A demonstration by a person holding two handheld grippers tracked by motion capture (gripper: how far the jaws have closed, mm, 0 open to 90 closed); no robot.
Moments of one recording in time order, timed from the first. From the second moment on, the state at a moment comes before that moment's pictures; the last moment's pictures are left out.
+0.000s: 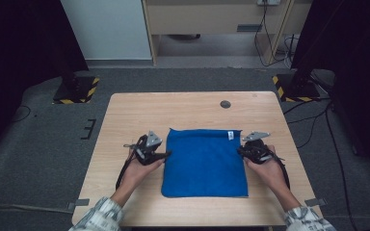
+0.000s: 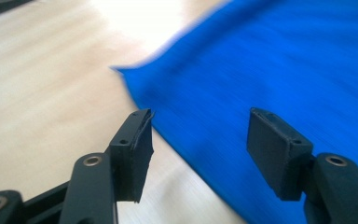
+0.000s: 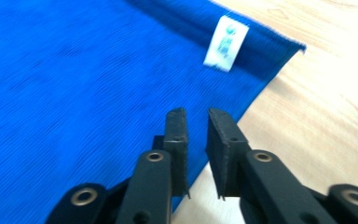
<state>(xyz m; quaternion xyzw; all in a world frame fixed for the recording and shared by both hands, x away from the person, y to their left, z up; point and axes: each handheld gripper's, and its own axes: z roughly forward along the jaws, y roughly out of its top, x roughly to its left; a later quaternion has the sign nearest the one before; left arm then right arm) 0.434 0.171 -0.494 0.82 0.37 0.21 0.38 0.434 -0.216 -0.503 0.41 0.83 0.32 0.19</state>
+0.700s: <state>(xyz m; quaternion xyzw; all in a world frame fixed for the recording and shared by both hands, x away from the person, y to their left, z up) 0.537 0.153 -0.533 0.81 0.42 0.26 0.32 0.451 -0.210 -0.515 0.42 0.82 0.33 0.18</state>
